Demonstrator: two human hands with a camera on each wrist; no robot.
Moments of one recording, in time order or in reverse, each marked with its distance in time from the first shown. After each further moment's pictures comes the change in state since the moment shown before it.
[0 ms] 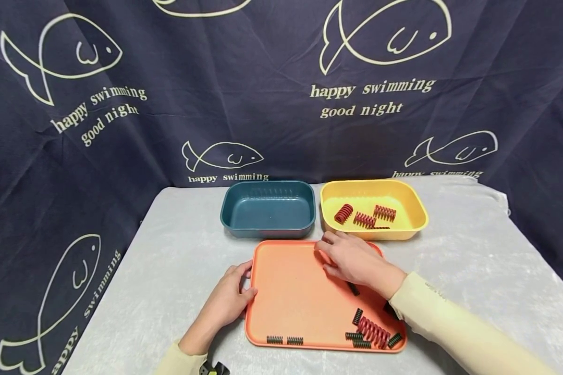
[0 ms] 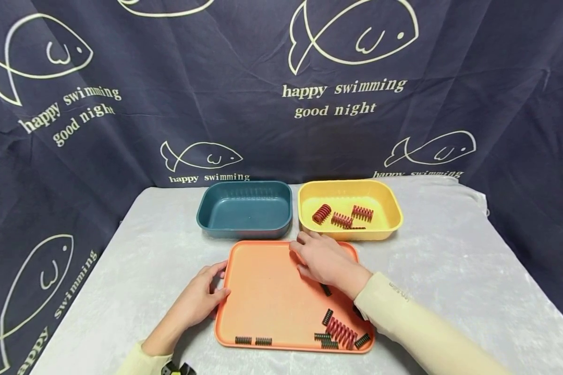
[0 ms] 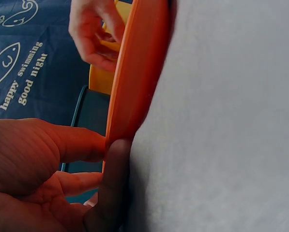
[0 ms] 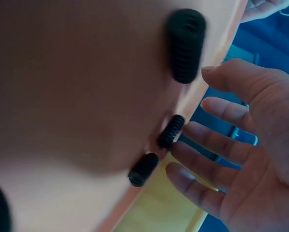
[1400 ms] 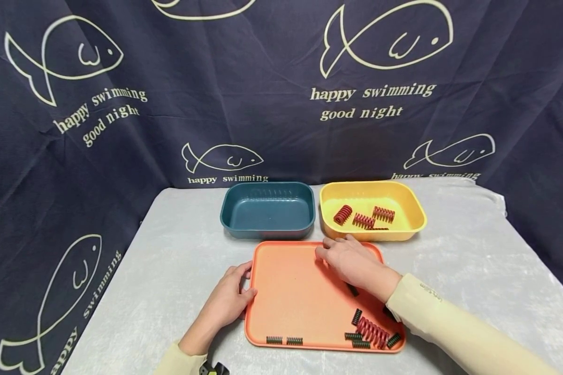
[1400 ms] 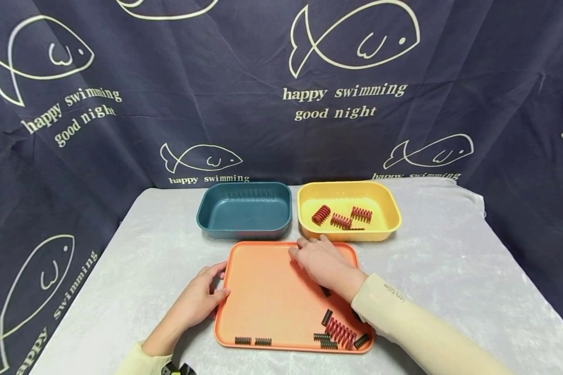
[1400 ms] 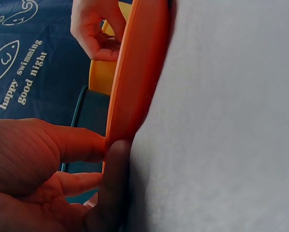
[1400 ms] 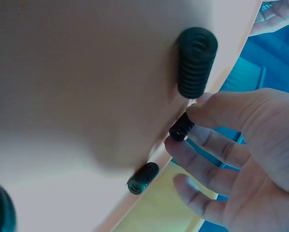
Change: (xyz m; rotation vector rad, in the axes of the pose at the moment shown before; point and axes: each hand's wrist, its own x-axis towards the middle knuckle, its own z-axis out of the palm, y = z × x) left_hand -0.001 0.000 0.000 -0.006 0.004 0.006; right_hand 0.003 -0.008 0.003 -0.072 -0.116 0.069
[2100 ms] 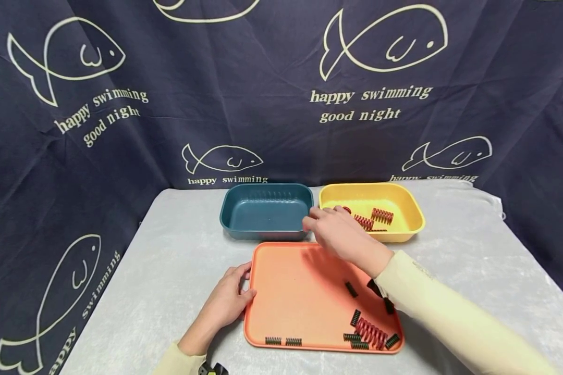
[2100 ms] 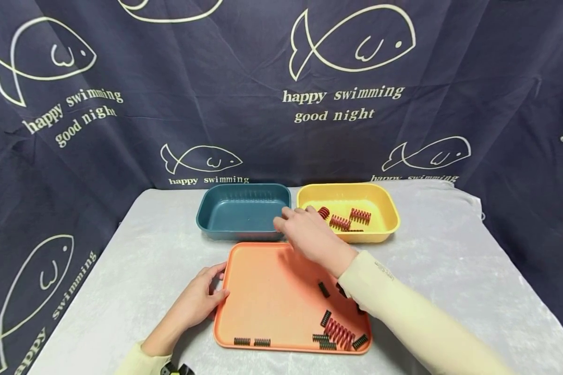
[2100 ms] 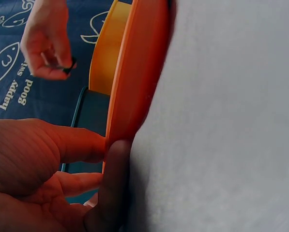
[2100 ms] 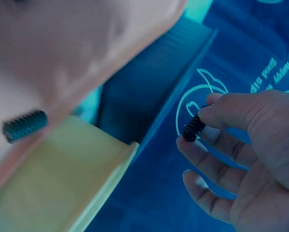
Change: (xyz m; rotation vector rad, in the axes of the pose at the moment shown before) left_hand -0.001 0.000 0.000 -0.004 -0.002 0.000; right_hand 0.035 -0.003 -0.060 -0.046 0.239 -0.072
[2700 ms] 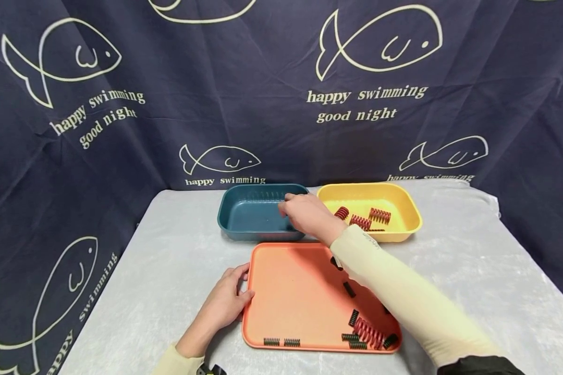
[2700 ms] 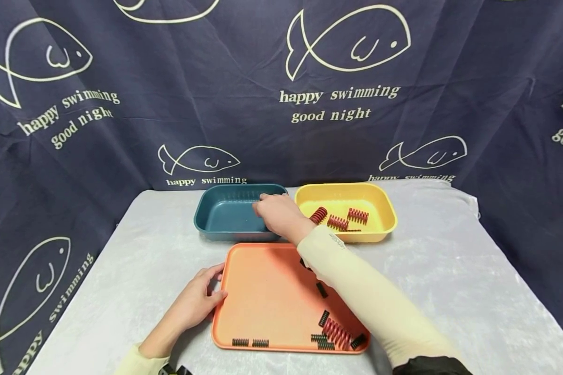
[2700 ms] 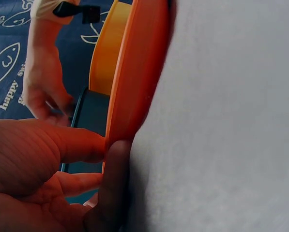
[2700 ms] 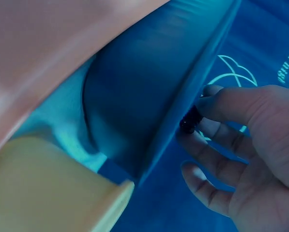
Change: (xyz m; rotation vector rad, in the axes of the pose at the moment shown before) left_hand 0.001 -0.003 0.003 0.027 0.004 0.004; right_hand 0.073 0.008 0.032 0.049 -0.193 0.085
